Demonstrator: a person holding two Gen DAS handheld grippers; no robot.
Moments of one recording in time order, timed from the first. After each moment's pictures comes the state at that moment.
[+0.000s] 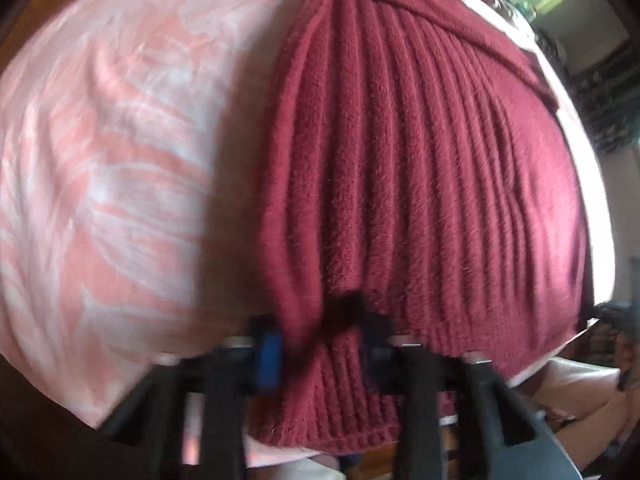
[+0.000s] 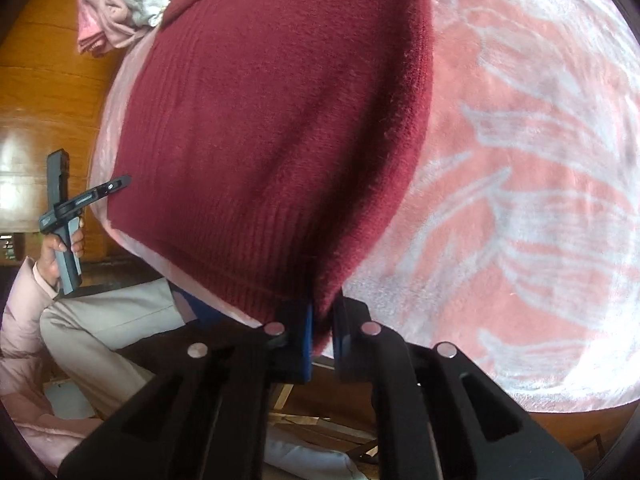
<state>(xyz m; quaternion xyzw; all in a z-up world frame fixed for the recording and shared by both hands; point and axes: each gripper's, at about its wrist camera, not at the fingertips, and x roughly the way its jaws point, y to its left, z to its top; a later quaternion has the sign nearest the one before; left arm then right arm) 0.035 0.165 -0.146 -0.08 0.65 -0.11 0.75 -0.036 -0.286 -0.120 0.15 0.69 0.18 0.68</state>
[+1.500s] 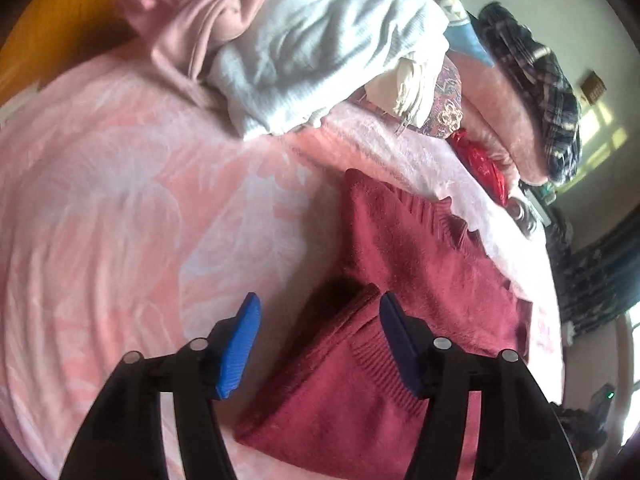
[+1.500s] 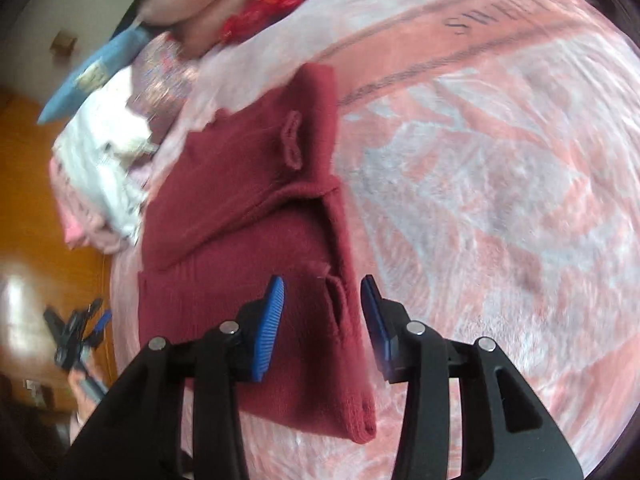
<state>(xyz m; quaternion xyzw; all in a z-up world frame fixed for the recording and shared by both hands) 0.211 0.202 -0.051 -0.23 0.46 0.00 0.86 0.162 -0.384 -0.065 0.26 0.57 0.06 0.78</state>
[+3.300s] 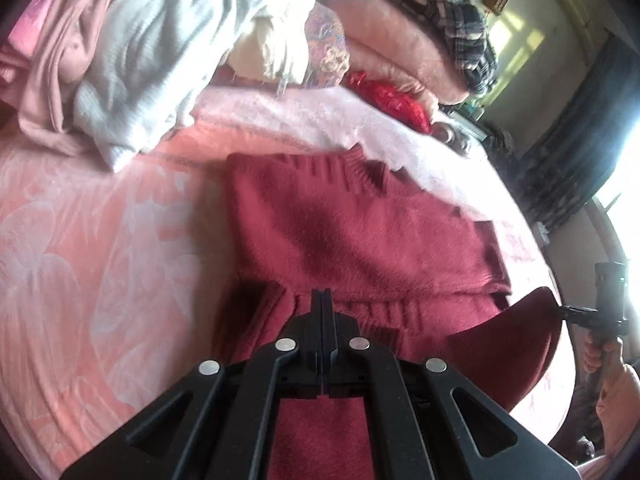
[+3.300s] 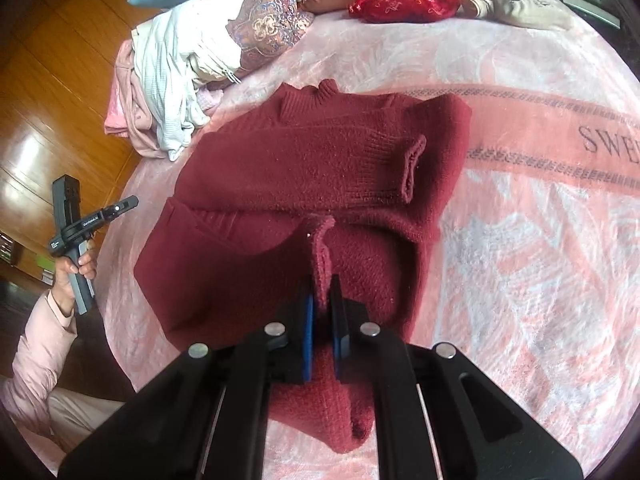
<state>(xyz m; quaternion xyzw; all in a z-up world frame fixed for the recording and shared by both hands) 0.239 0.140 -0.060 -0.11 0.47 -0.17 0.86 0.199 -0.335 -0.053 0.12 0.55 0.20 0.80</state>
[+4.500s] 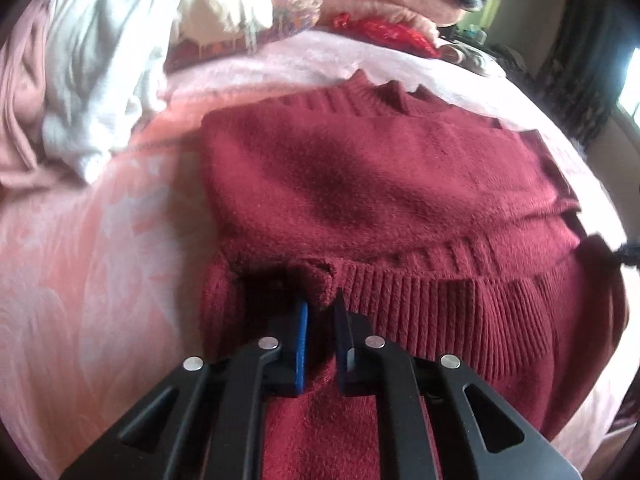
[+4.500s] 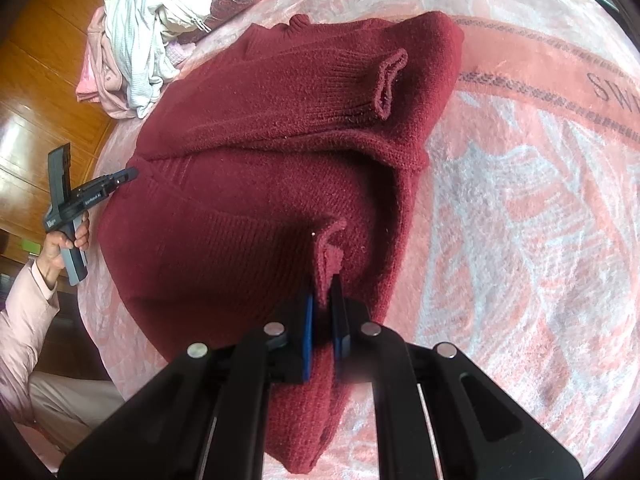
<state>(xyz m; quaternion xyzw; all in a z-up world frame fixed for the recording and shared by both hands) 0.244 0.089 -0.120 0.05 0.49 -0.16 0.86 0.194 -0.337 -0.098 0.10 0.59 0.19 0.77</state>
